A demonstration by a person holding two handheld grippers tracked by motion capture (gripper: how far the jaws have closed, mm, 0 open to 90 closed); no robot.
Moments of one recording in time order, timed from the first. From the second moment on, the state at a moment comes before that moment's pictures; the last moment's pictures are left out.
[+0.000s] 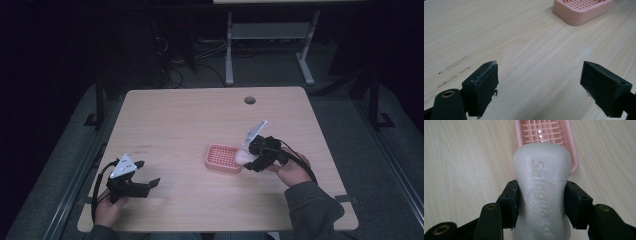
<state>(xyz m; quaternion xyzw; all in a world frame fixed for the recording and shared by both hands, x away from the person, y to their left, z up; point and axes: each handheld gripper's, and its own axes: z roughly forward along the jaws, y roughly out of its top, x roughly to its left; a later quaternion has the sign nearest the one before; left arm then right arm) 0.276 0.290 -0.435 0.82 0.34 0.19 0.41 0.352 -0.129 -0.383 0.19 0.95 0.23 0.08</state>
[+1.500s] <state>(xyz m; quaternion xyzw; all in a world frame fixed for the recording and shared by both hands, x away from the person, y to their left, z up) 0.277 0.291 -0.434 0.82 0.34 0.19 0.41 0.402 -0.060 -0.402 0.16 0.97 0.19 0.05</state>
